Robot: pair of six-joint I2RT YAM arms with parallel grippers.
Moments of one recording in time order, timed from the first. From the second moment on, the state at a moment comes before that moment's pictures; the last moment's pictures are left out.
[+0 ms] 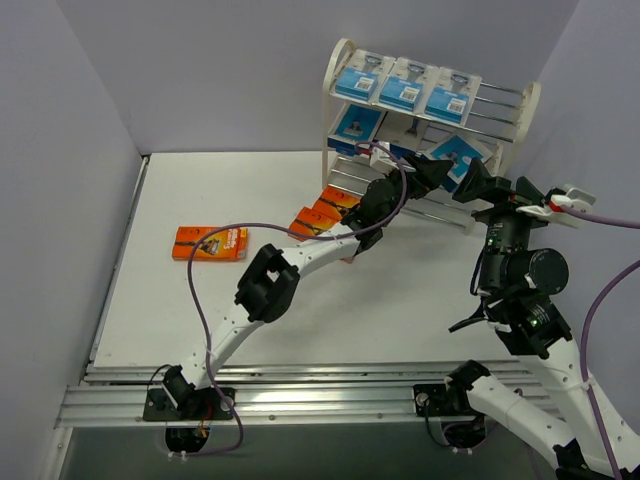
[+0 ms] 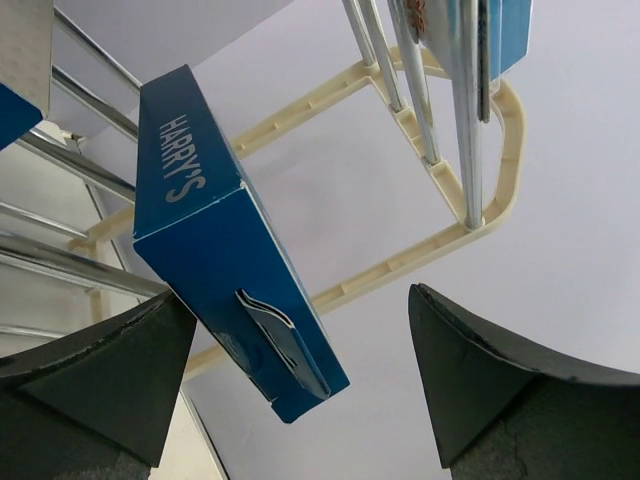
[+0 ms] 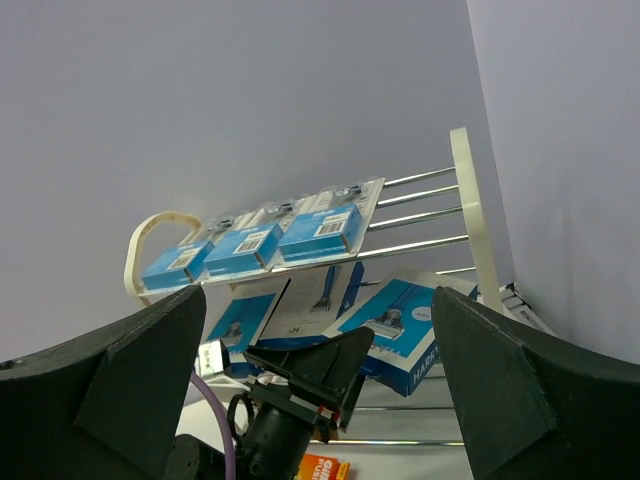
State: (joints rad) left arm -0.91 2.58 2.27 0.60 -0.19 -1.09; right arm 0.55 0.72 0.99 0.21 0.76 0.05
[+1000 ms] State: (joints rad) left arm -0.86 2.40 1.92 0.69 -0.04 -1.13; right arm 0.54 0.76 1.01 0.08 0.75 0.10
